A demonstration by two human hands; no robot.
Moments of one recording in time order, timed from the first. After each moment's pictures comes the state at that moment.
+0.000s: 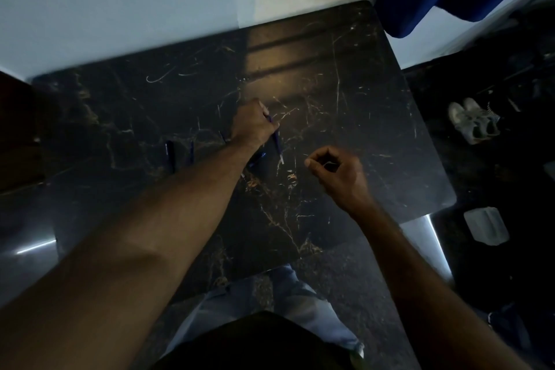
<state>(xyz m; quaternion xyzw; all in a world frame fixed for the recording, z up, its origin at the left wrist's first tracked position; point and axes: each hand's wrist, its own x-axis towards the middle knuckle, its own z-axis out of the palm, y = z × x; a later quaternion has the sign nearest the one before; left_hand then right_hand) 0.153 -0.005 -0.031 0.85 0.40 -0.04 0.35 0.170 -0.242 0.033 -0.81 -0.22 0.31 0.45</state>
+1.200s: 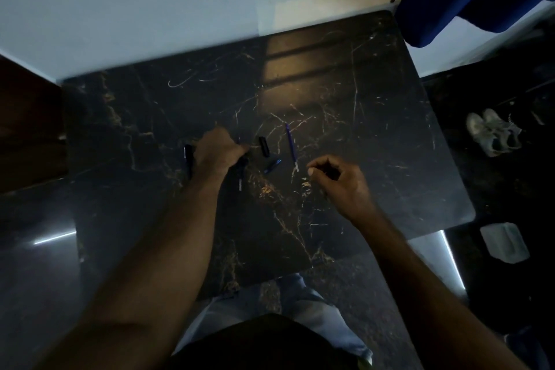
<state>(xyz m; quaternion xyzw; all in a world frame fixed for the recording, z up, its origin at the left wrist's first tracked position) 0.069 0.044 -0.011 0.80 0.51 -0.16 0.27 0.163 -0.222 0.035 -0.79 -0.20 0.36 0.45</state>
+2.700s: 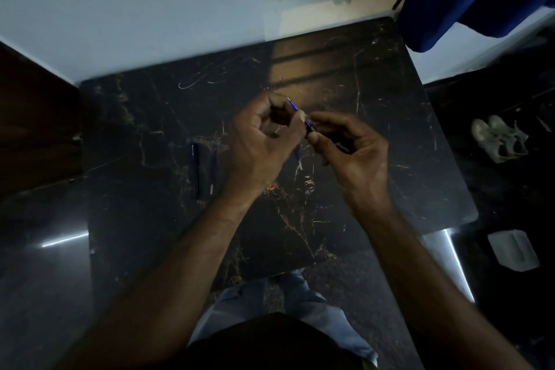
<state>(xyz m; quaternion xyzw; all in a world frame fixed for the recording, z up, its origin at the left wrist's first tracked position) 0.064 -0.058 0.127 0.71 0.23 0.30 0.60 0.149 -0.198 0.121 -0.67 -0.23 0.21 0.67</state>
